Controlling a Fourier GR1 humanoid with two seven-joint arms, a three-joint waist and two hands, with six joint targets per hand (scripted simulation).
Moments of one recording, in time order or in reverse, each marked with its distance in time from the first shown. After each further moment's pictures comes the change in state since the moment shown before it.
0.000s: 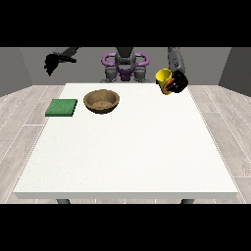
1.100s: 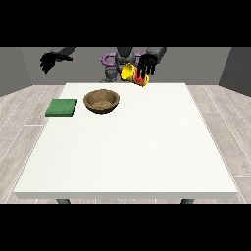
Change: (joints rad) left arm -0.317 -0.094 -0.403 0.012 -0.679 0.084 0.740; right arm -0.025 -0.036 -0.016 0.182 0.001 0.077 -0.071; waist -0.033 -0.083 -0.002
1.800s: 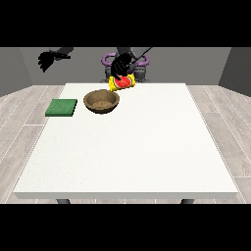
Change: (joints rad) left arm -0.138 -0.135 -0.400 0.105 -0.481 -0.307 0.159; right arm -0.034 -0.021 -0.002 0.063 -0.005 0.037 -0.007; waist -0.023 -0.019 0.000
